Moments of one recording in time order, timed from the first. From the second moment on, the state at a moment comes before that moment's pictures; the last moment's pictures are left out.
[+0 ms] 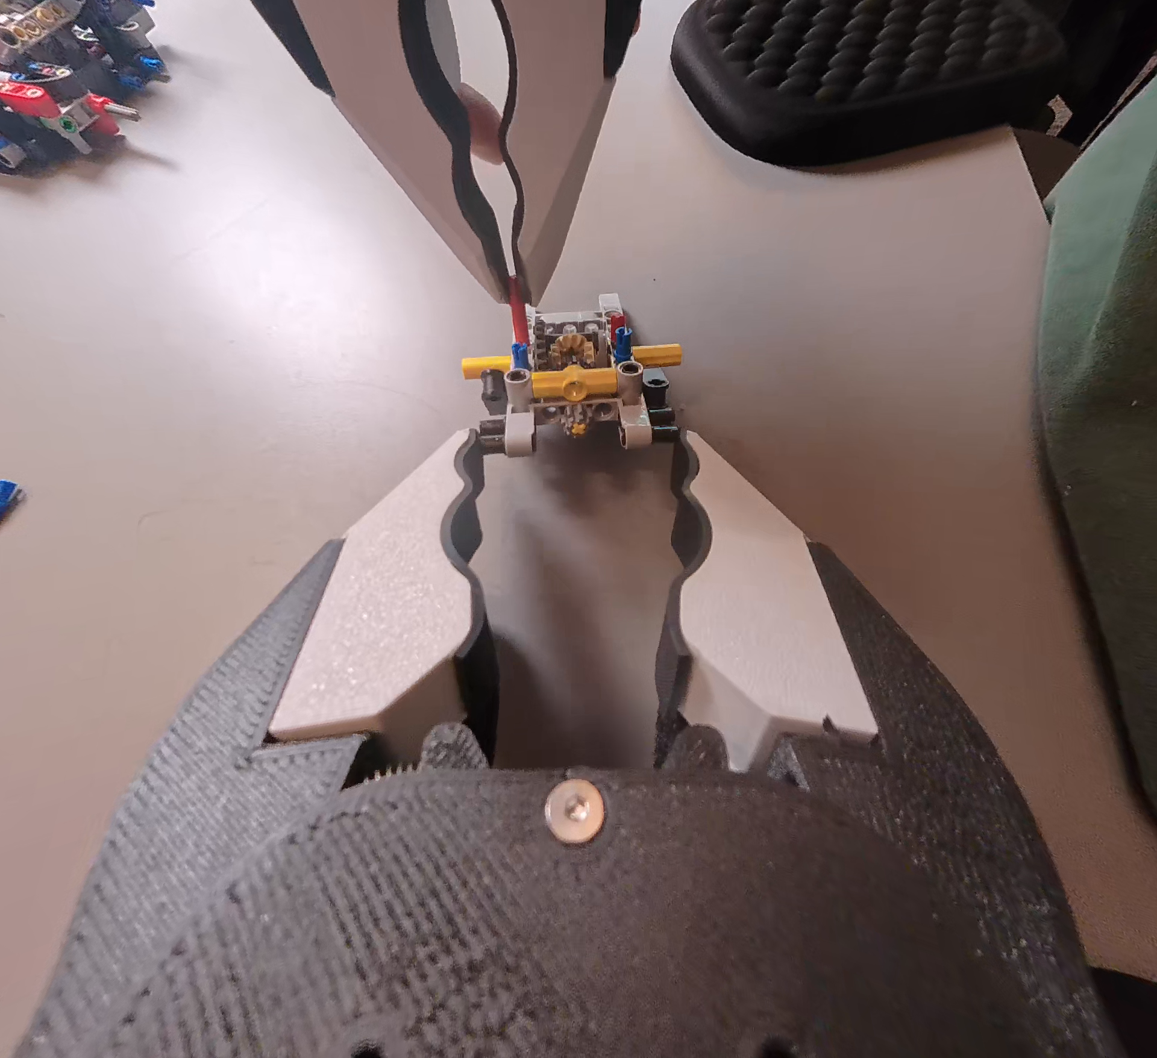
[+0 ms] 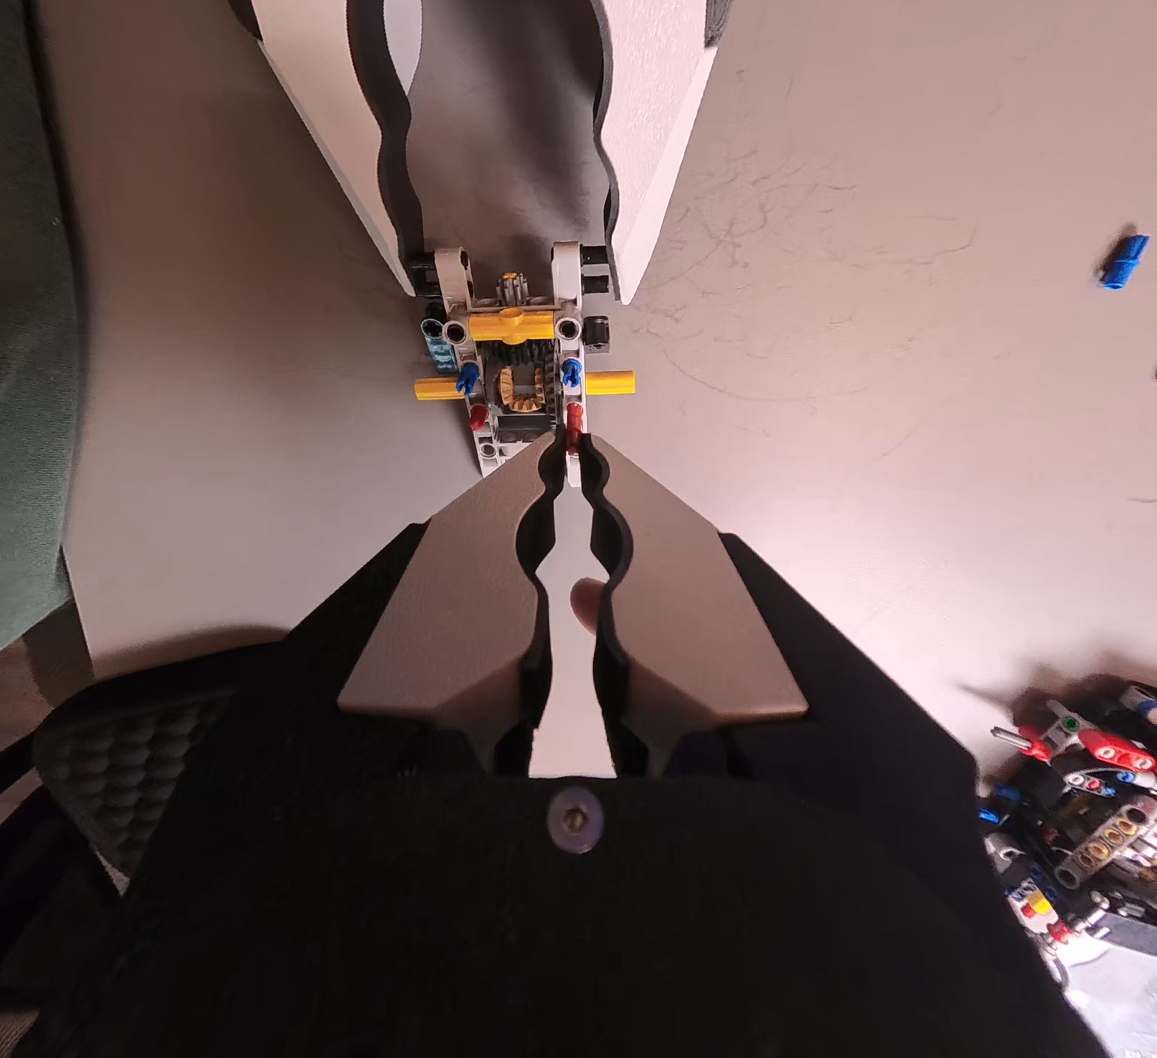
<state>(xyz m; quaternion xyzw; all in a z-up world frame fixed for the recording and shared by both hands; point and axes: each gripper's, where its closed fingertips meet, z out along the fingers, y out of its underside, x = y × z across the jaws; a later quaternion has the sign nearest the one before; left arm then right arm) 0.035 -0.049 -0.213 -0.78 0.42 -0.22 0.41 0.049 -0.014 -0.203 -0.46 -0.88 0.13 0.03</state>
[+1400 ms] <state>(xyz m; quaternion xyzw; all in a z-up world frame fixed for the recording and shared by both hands) 0.037 -0.052 -0.210 -0.77 0.42 -0.23 0.42 0.053 -0.016 -0.203 -0.37 -0.92 0.08 0.08</state>
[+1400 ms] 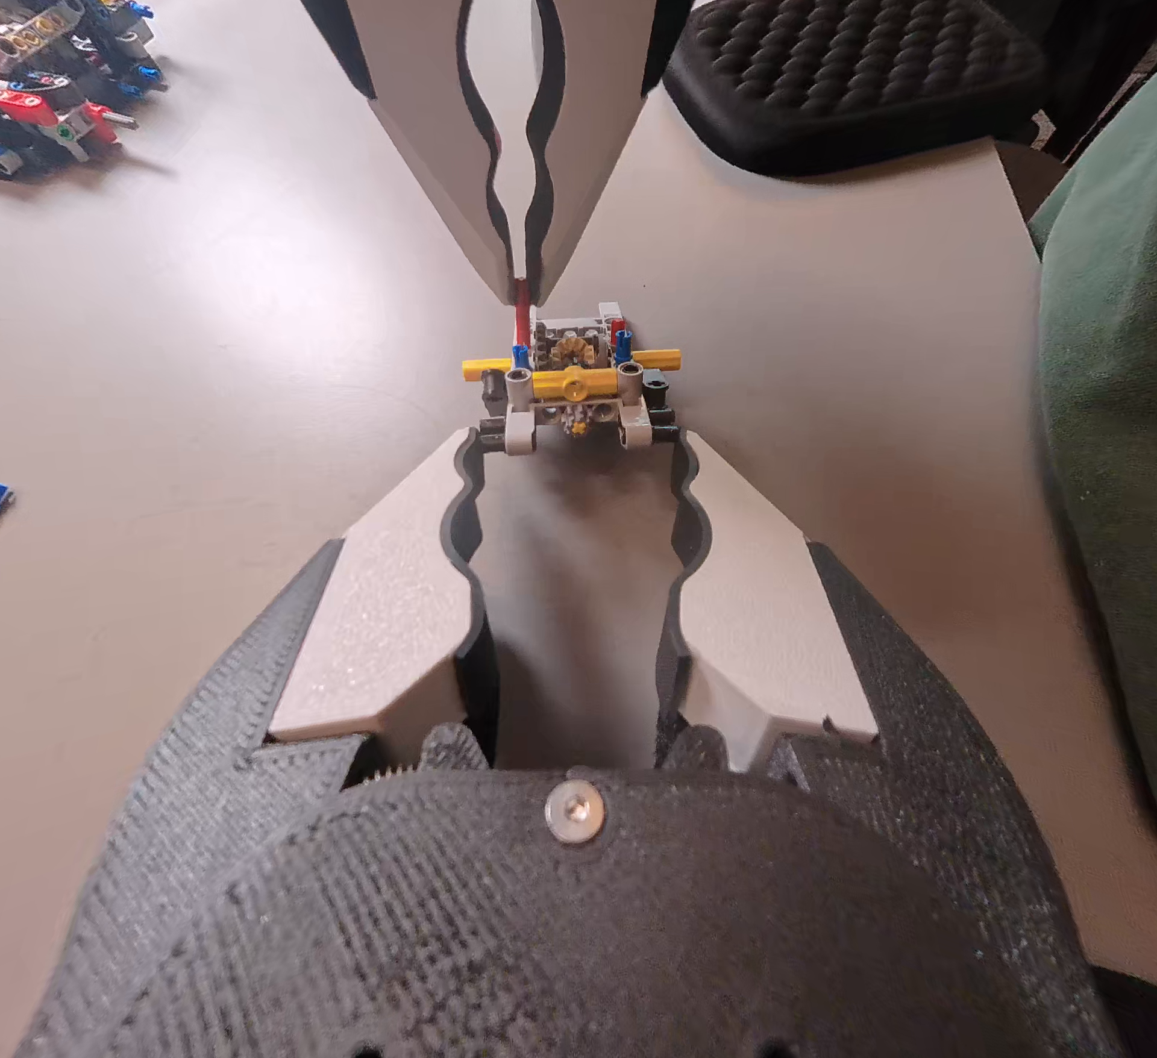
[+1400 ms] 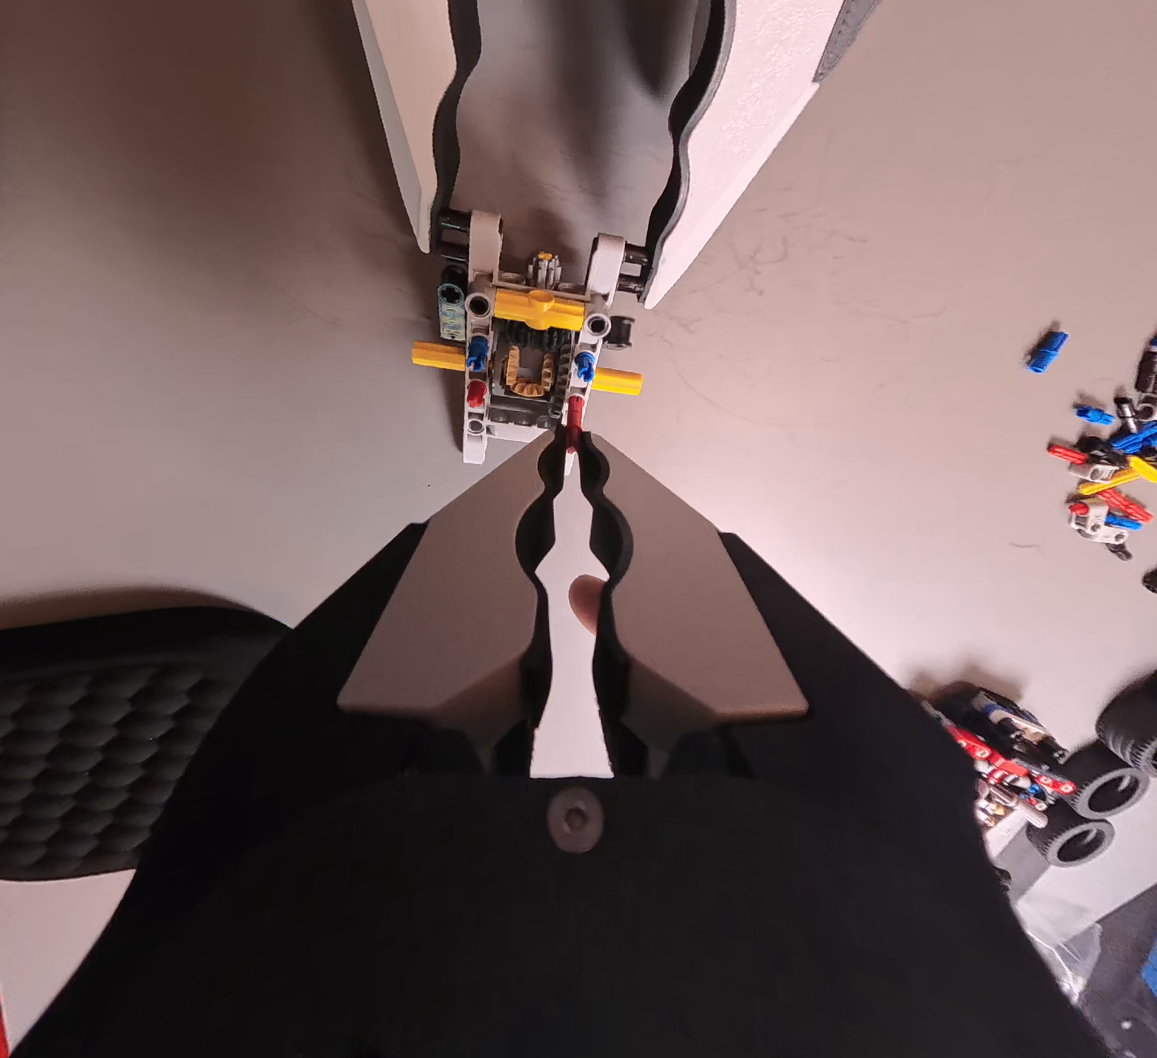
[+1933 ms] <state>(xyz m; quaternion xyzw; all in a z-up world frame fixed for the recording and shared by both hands) 0.042 -0.057 -0.210 -0.77 0.43 -0.24 0.41 0.056 -0.026 -0.202 -0.41 -0.90 0.12 0.05</state>
